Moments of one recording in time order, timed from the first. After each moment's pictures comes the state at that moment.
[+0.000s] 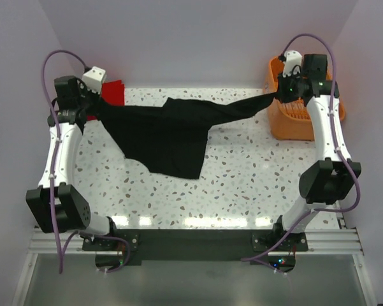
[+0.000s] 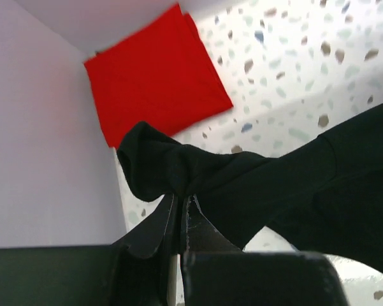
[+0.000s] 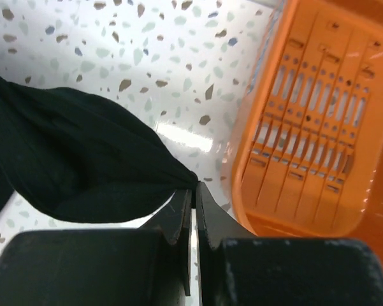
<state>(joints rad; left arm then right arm) 0.16 1.46 1.38 -0.47 0.14 0.45 -0.07 1.74 1.85 -0.86 -0.25 -0.27</state>
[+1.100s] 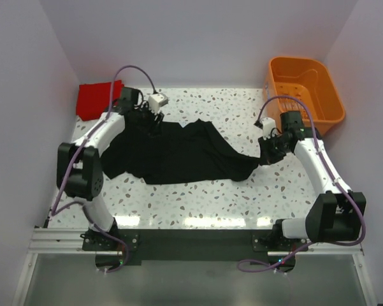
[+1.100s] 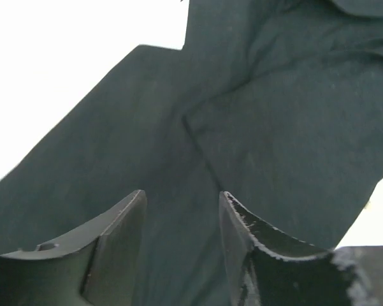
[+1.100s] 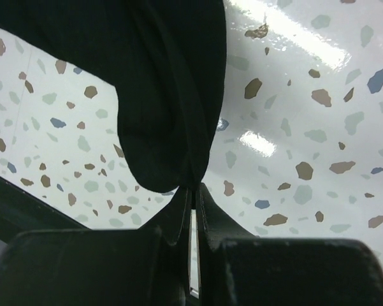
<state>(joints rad) -0.17 1.72 1.34 -0.53 0.49 0.44 0.02 1.35 1.09 -0.95 -0.35 -0.37</state>
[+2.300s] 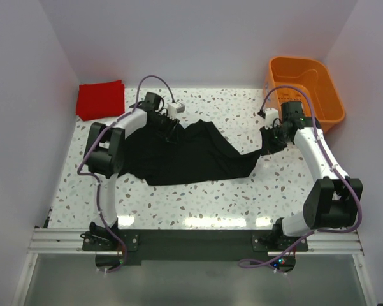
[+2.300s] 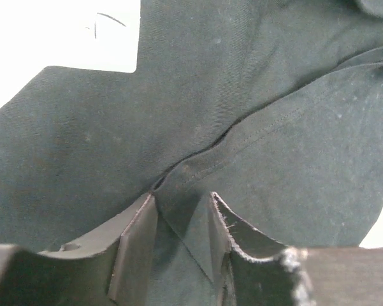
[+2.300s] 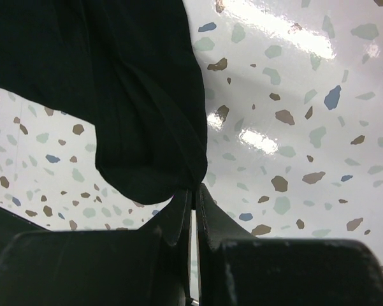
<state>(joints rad) -0.28 2.16 1.60 -0.56 0.60 0.32 0.01 1.47 1.22 -0.93 -0.30 -0.28</state>
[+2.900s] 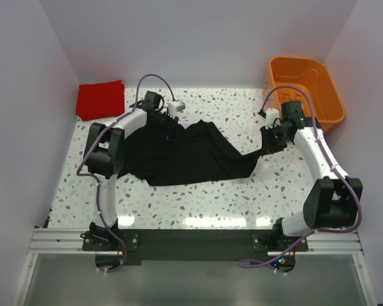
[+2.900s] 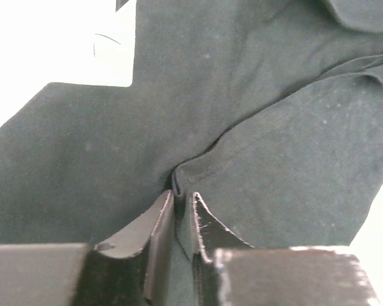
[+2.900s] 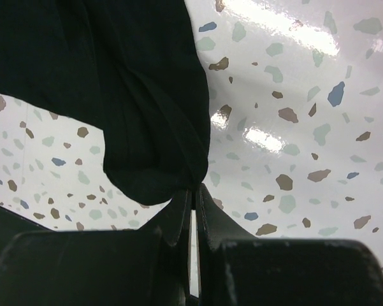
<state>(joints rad) -0.28 2.15 1.60 -0.54 0.63 0.30 0.01 1.47 1.22 -0.93 -0.30 -0.25</state>
